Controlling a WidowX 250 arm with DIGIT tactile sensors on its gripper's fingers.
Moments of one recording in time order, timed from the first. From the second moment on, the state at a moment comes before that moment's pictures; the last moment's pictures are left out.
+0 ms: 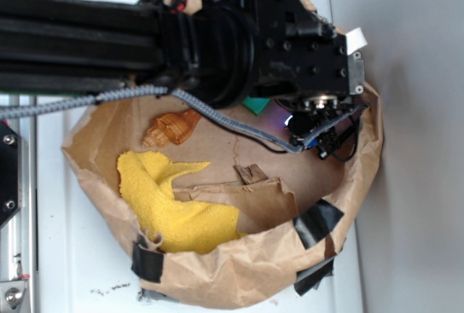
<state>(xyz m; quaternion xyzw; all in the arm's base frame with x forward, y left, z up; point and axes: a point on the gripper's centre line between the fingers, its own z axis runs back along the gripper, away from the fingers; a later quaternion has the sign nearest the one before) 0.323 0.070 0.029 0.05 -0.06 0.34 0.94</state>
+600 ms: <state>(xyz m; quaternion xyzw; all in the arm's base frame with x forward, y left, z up) 0.290 0.046 0.078 -0.04 -0.06 0.29 0.95</state>
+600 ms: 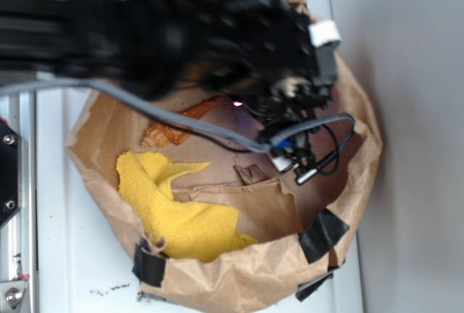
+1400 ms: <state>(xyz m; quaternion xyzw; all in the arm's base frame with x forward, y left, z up) 0.307 0.079 0.035 0.02 -0.06 0.35 0.94</state>
